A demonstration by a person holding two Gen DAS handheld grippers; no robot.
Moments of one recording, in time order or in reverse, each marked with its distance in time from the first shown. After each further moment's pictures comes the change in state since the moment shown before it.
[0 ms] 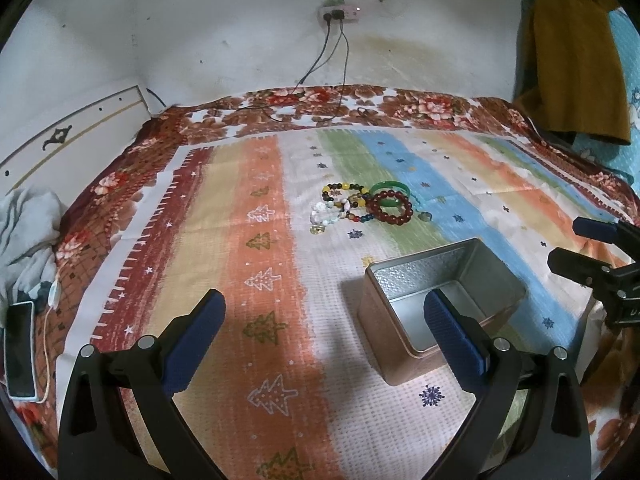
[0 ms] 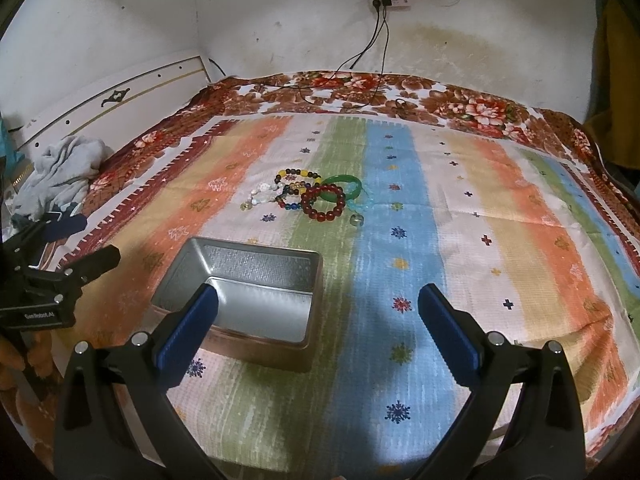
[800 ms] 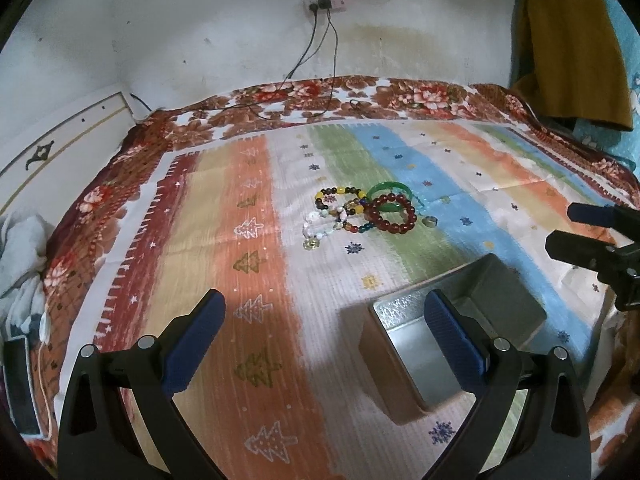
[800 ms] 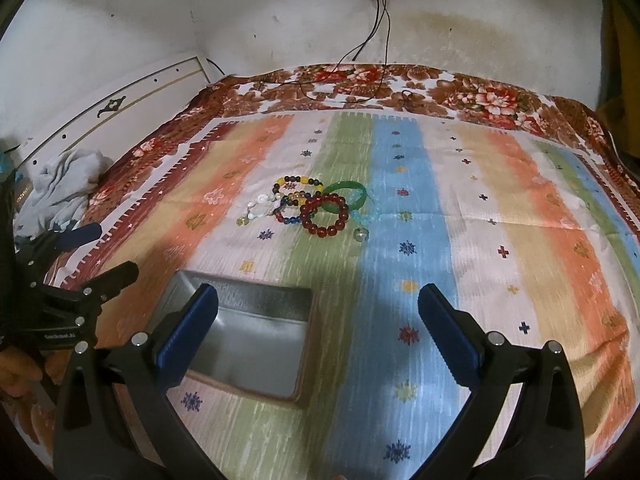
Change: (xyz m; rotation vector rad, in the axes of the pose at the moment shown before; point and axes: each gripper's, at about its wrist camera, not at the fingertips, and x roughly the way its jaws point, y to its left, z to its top) left arm 0.042 -0.003 0.034 0.053 0.038 -0.008; right arm 0.036 -0.021 0.038 0.031 0.046 0.045
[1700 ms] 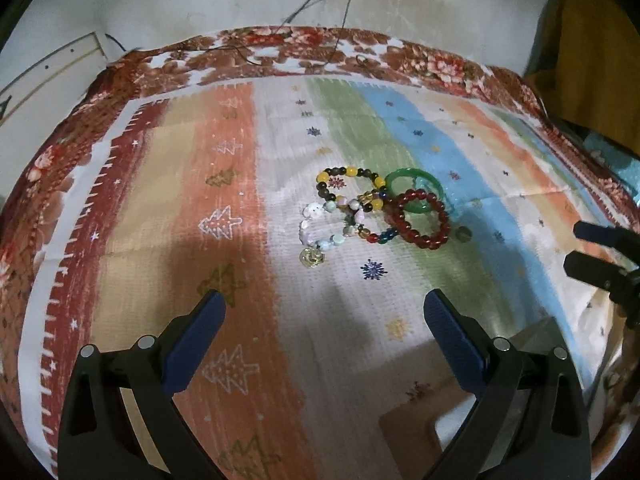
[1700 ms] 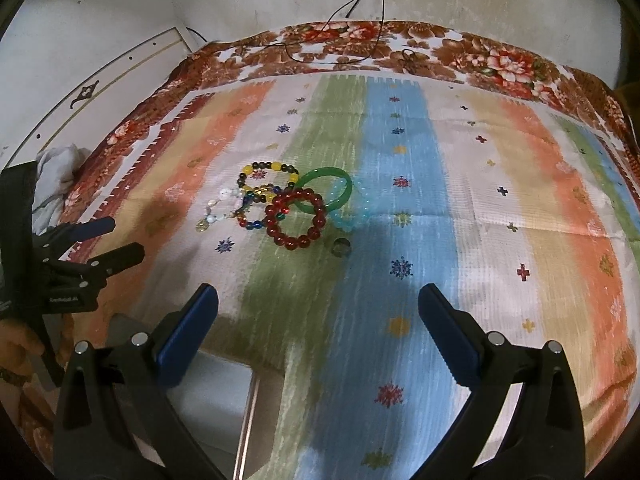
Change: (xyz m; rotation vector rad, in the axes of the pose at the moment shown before) left arm 0.110 0.032 0.042 -0.095 0.191 -0.113; right arm 0.082 -0.039 0.047 0.023 0.166 0.013
